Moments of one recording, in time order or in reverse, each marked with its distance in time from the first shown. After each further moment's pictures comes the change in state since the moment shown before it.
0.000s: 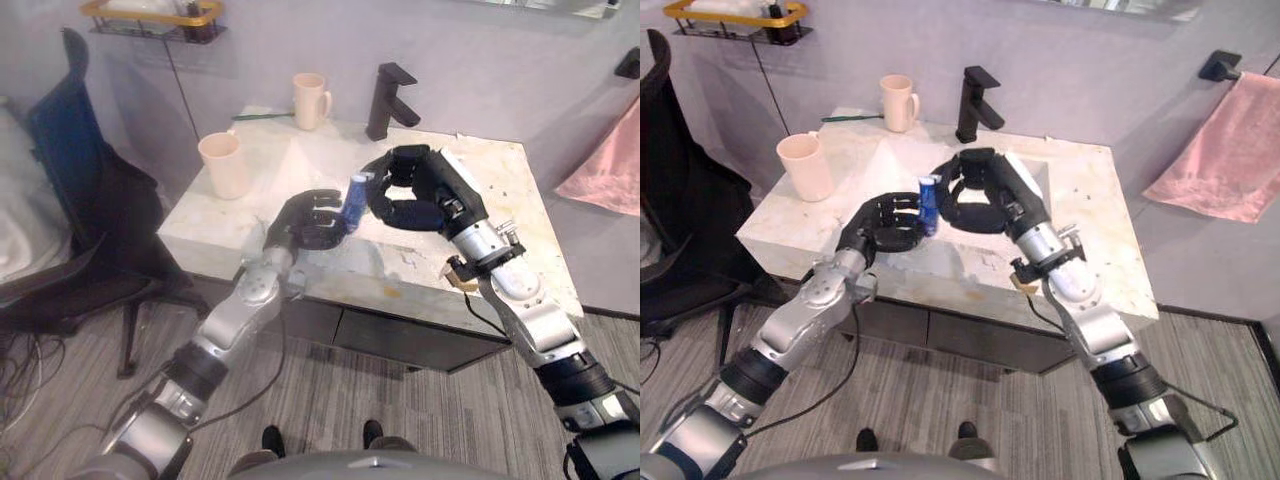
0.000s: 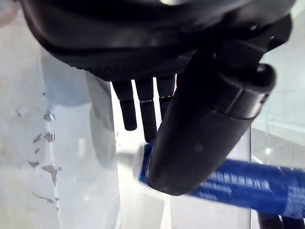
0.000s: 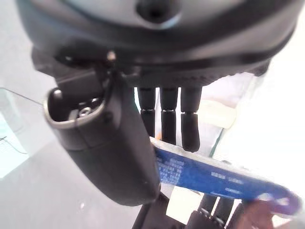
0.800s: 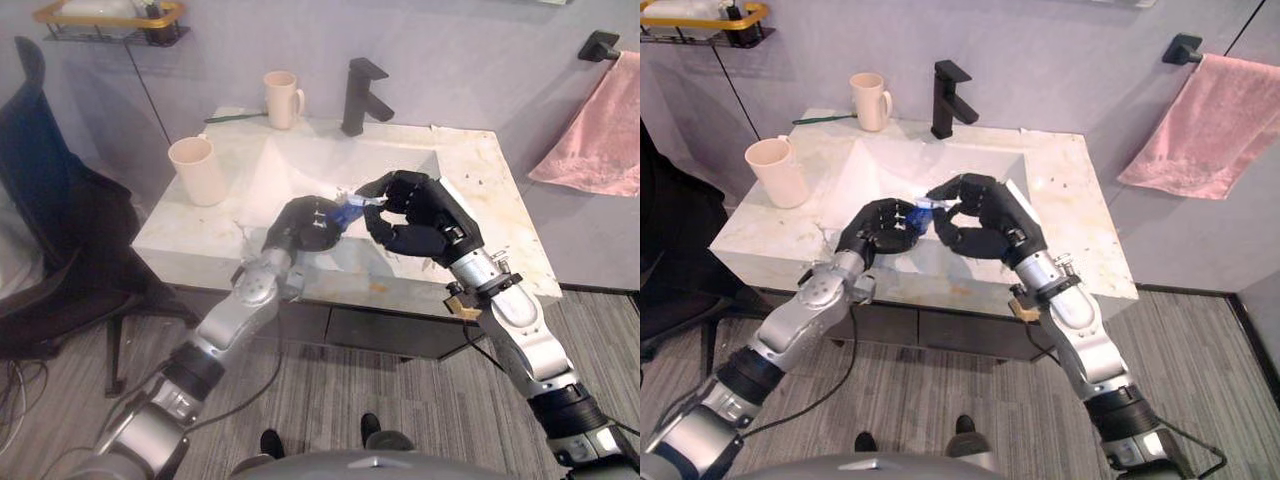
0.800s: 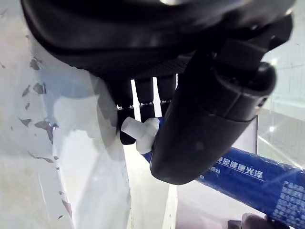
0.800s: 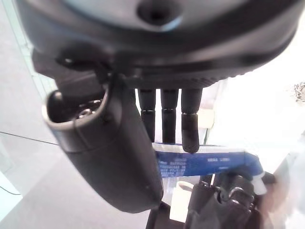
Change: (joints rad) left arm 0.001 0.021 -0.032 0.007 -0.001 -0.001 -0.026; right arm 0.185 0.096 -0.044 -0.045 0.095 0.000 0.105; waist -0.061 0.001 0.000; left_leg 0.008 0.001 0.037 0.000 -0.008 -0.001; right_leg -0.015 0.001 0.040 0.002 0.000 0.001
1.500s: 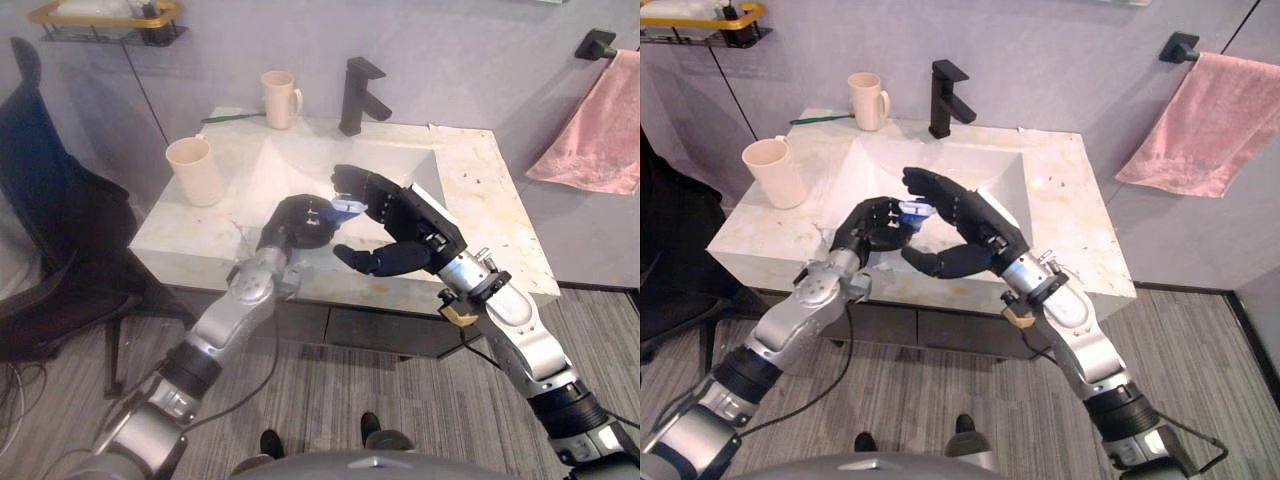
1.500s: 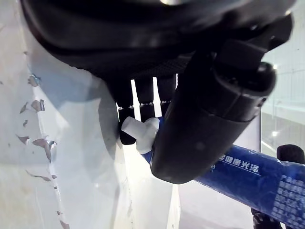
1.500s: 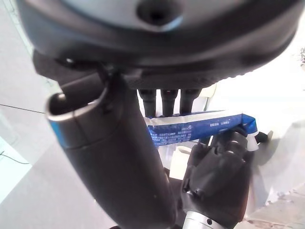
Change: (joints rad) left arm 0.000 0.009 0.018 0.001 0.000 0.010 0.011; right arm -0.016 -0.026 0.050 -0.049 0.008 0.027 0.108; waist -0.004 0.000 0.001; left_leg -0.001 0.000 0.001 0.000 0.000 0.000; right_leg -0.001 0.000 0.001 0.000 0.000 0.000
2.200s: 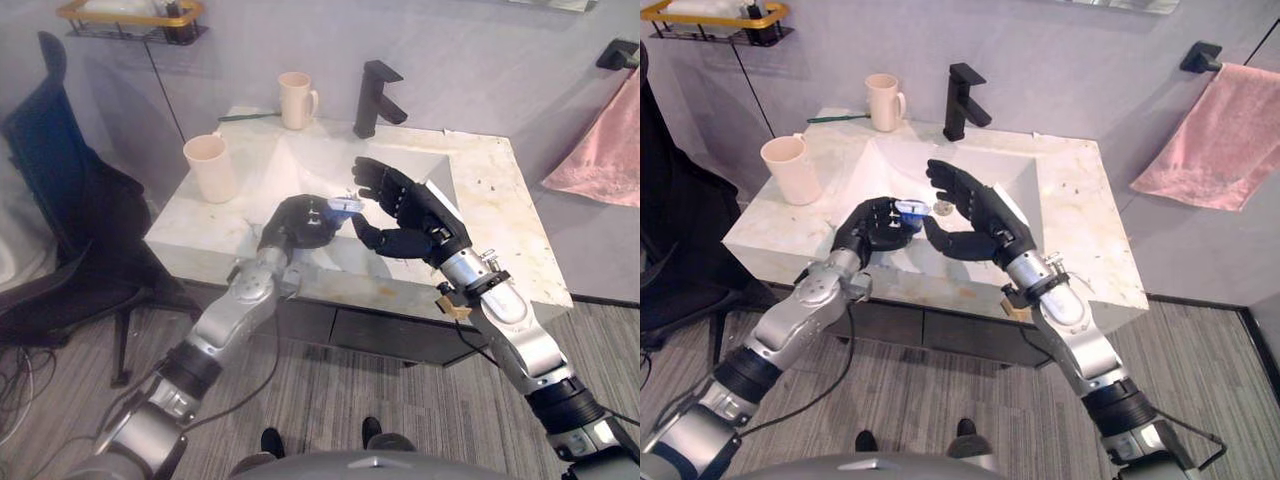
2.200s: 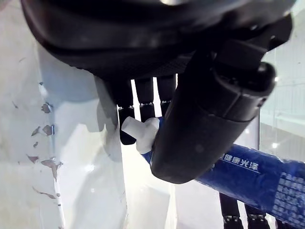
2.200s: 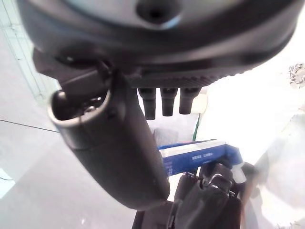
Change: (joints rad) left arm -0.001 0.000 0.000 -0.002 -0.018 0.000 -0.003; right arm -0.016 0.000 0.006 0.057 -0.017 0.007 -0.119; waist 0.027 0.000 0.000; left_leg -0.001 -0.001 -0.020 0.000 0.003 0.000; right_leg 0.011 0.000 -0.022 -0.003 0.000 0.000
